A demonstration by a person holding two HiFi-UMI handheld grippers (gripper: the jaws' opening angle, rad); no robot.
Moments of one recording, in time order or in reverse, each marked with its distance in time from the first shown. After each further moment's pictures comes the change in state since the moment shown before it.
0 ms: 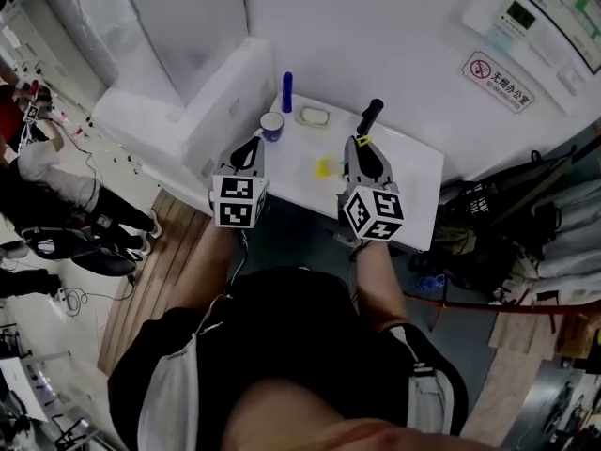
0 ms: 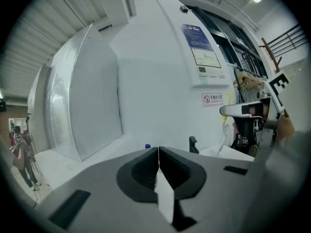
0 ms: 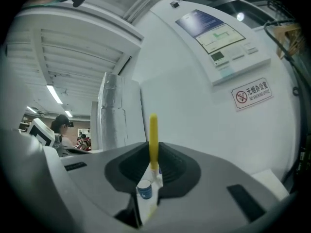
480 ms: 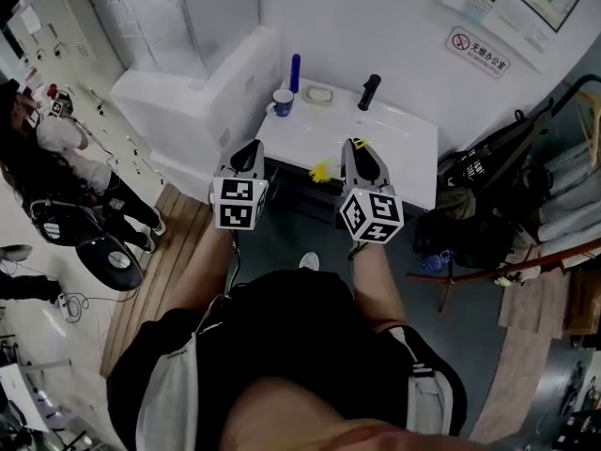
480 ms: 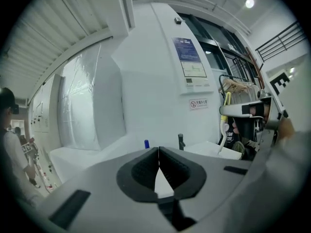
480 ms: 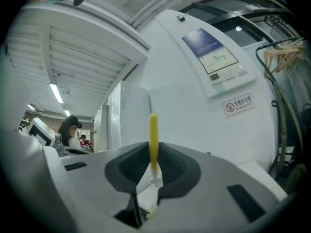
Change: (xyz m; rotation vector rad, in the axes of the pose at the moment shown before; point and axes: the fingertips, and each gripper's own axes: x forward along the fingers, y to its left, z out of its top) left arm -0.153 -0.006 -0.036 0.024 -0.051 -0.047; right arm -0.134 0.106 -0.011 -0.028 -0.055 -0.051
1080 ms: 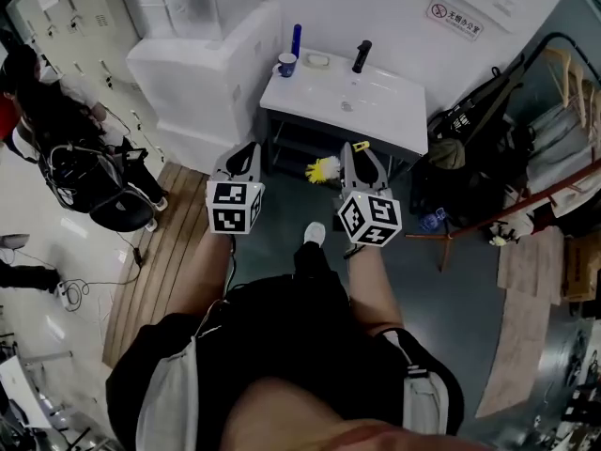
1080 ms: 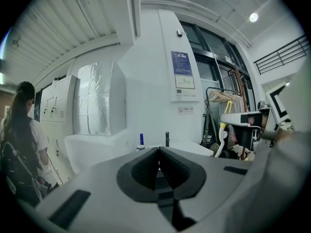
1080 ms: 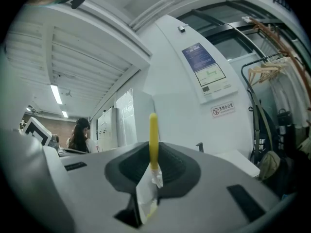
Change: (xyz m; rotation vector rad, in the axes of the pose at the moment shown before) left arm -0.214 -0.032 -0.040 -0.076 -0.013 -0.070; right arm -0.194 0.113 -0.002 0.016 0.001 -0.073
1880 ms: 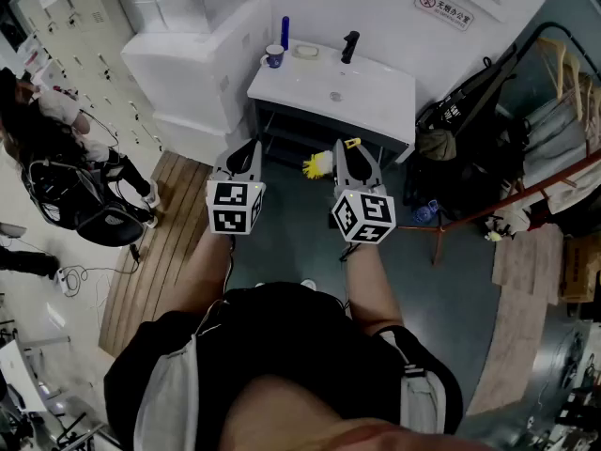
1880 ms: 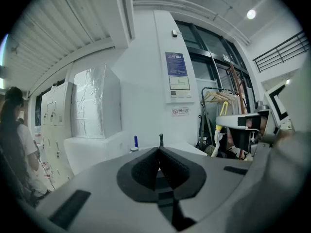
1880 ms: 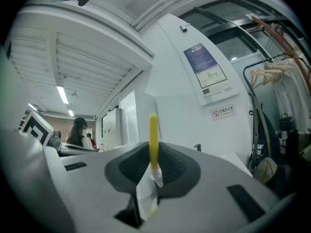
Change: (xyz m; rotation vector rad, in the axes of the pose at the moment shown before) left arm -0.015 -0.081 0.022 0.015 -0.011 0.015; right arm -0.045 -0.036 0.024 -0.026 0.018 0.062
